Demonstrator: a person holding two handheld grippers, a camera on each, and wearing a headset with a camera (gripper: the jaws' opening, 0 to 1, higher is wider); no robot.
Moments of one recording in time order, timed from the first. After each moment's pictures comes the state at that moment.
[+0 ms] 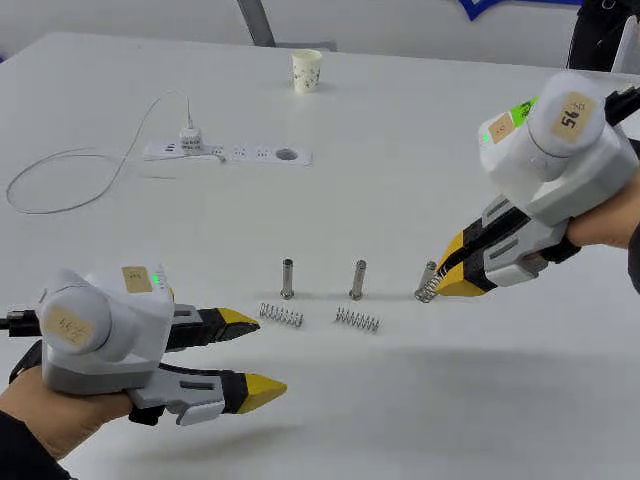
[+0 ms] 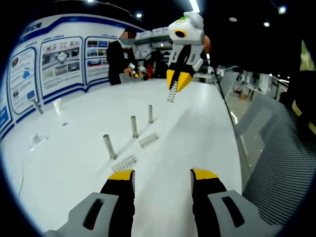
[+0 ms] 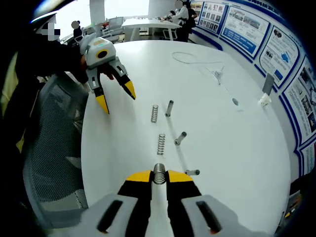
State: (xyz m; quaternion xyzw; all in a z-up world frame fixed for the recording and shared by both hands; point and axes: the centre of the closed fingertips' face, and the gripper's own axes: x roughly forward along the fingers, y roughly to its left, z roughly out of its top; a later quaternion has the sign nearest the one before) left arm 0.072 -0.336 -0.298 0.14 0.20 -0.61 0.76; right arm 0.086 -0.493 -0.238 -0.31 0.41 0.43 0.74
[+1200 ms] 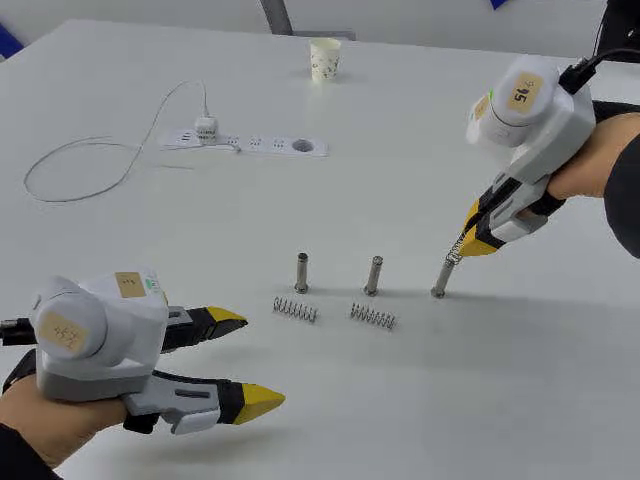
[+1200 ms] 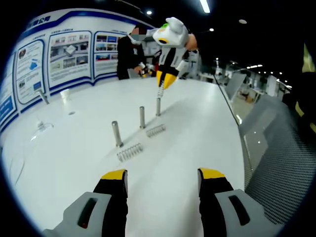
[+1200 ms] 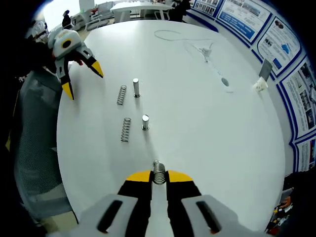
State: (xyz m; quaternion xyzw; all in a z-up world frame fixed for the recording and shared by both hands) left arm 0.077 -0.321 -0.310 0.13 0.22 -0.58 0.77; right arm 0.147 -0.532 -0.266 -0.35 0.47 0.39 0.71
